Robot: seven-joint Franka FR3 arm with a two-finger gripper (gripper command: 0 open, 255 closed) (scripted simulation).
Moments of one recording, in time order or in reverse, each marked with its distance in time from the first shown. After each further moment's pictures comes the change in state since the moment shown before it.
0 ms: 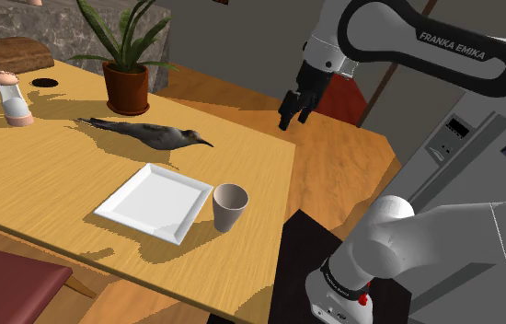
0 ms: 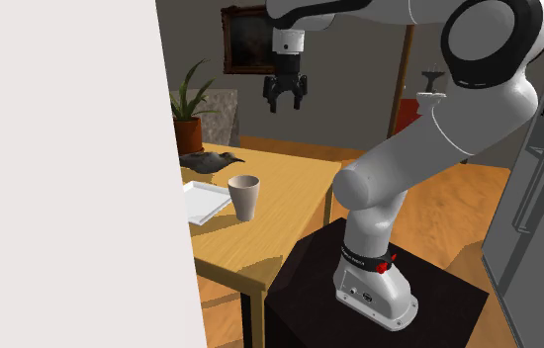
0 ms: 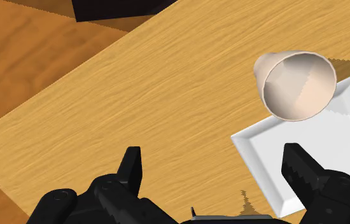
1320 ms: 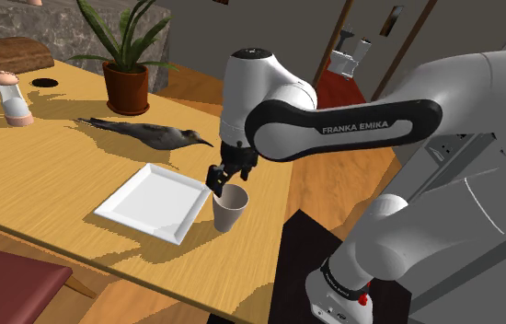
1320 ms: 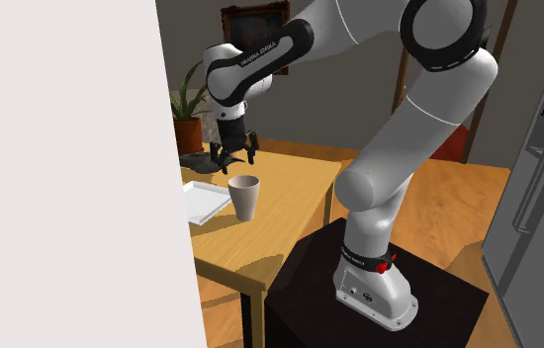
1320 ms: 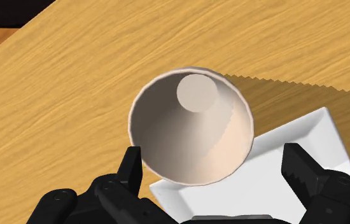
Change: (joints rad) arm 0.082 0.291 0.353 -0.161 0.073 0.360 0.367
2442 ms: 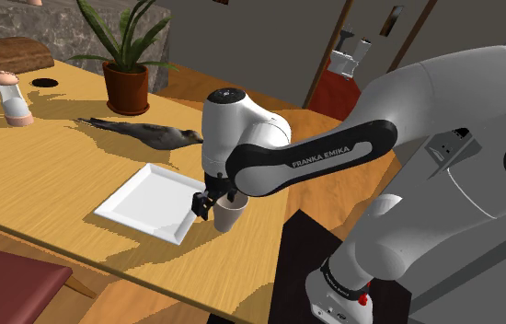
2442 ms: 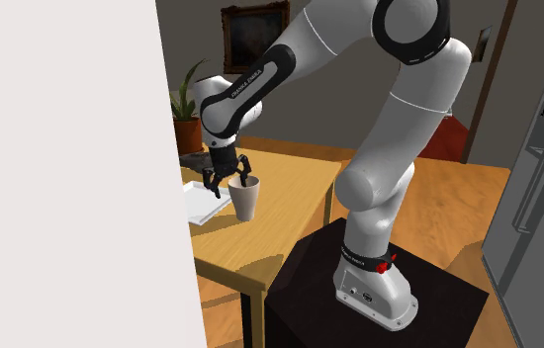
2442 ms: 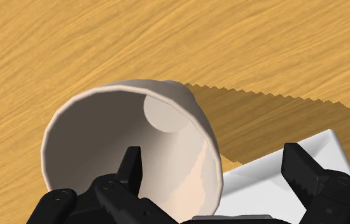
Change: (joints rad) arm -0.004 0.162 0.083 -0.049 -0.035 0.184 0.105
